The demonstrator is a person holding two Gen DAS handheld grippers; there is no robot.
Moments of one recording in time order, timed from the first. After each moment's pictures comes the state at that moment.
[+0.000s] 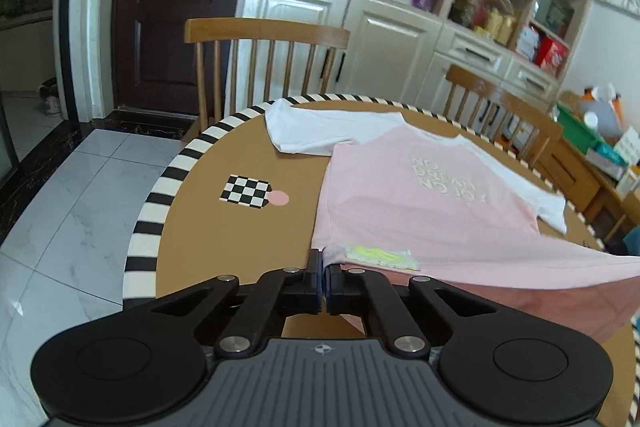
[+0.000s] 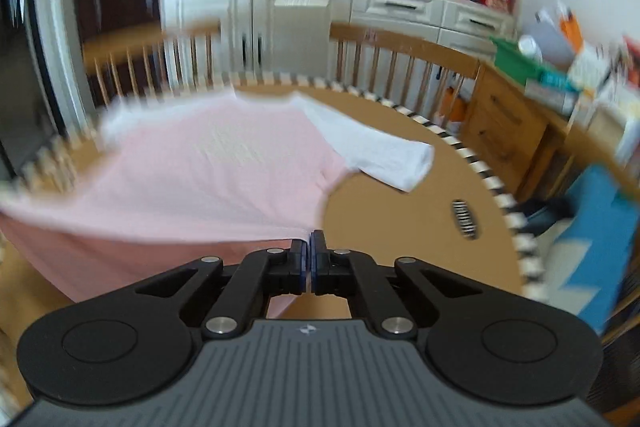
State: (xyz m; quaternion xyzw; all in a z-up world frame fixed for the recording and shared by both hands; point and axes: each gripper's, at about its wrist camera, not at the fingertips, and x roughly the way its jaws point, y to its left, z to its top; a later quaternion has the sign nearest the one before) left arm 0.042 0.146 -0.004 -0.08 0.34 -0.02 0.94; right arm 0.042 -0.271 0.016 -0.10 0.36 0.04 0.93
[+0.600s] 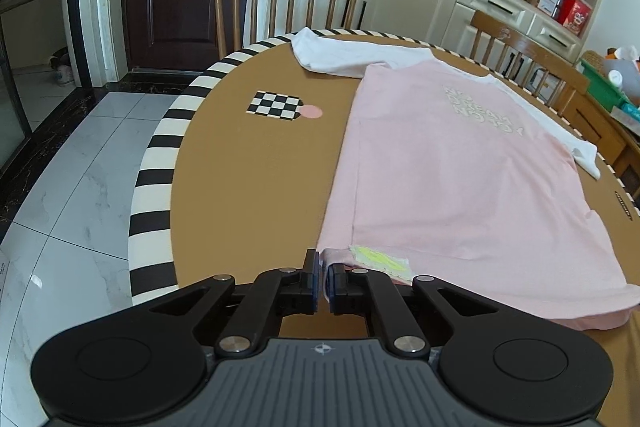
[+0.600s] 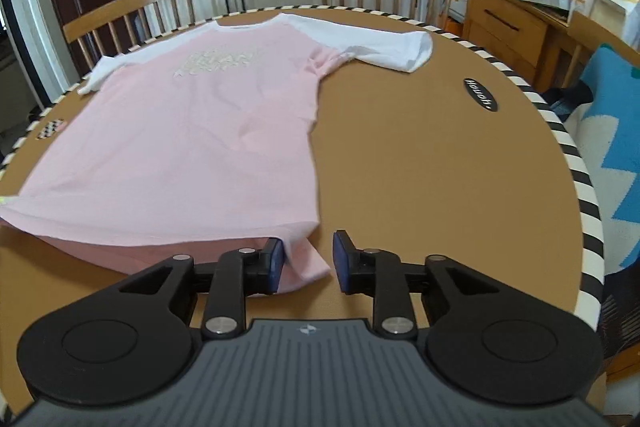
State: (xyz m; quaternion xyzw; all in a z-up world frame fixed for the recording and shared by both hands) left arm 0.026 0.156 -0.073 -0.08 0.40 0.00 0.91; right arm 0.006 -0.293 -0.086 0.04 0.40 0.03 0.91
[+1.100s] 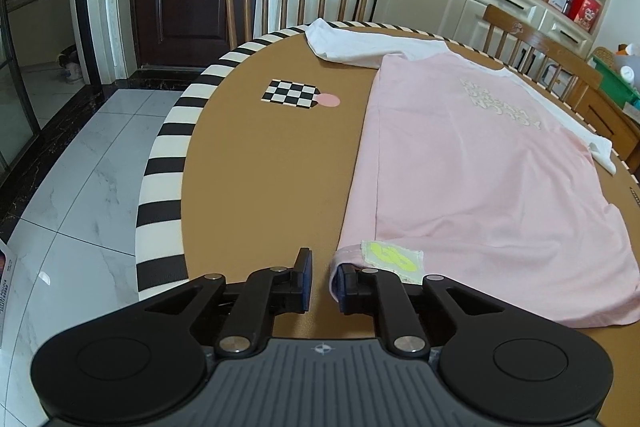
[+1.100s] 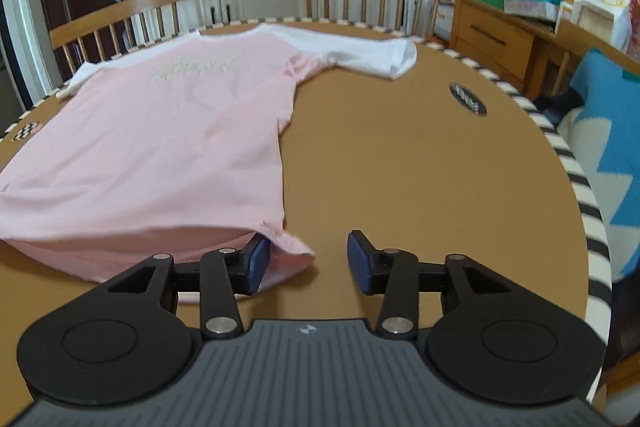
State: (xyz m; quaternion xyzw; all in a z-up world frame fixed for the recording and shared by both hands) left arm 0.032 0.158 -0.086 -0.08 0.41 0.02 0.91; right arm 0.013 -0.299 -0.109 0.02 0.35 0.02 0.94
